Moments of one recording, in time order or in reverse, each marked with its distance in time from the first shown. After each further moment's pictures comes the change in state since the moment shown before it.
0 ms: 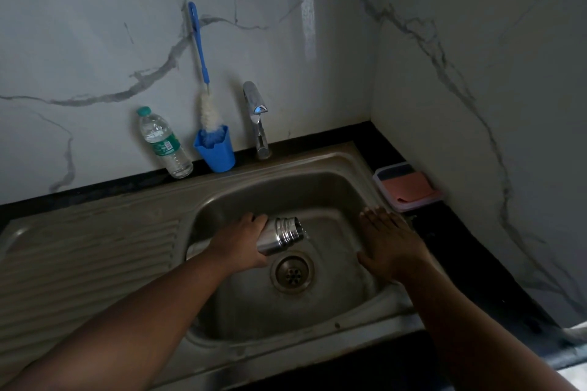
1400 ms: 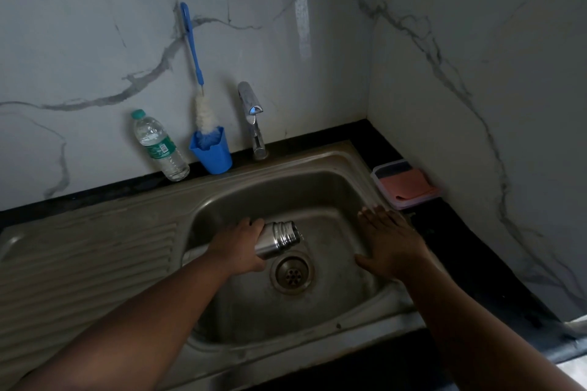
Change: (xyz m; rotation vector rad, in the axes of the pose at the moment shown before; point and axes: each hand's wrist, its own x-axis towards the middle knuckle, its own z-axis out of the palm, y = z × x) left_hand 0.006 -0.006 0.010 0.036 -0.061 -0.028; right_hand 0.000 0.000 -0.006 0.019 -0.043 -0.008
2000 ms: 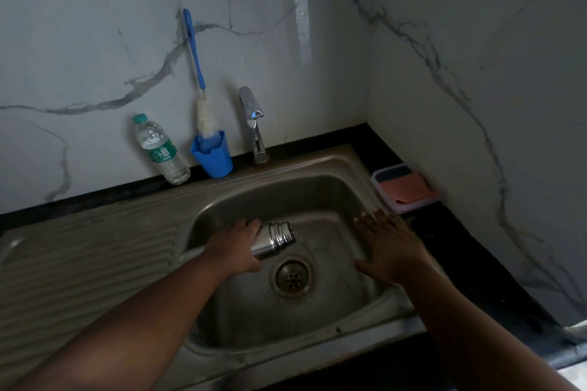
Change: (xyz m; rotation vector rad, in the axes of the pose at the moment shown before) left_hand 0.003 -0.007 -0.005 0.001 -0.033 -0.028; right_hand 0.002 0.001 0.002 0.008 -0.011 -0.016
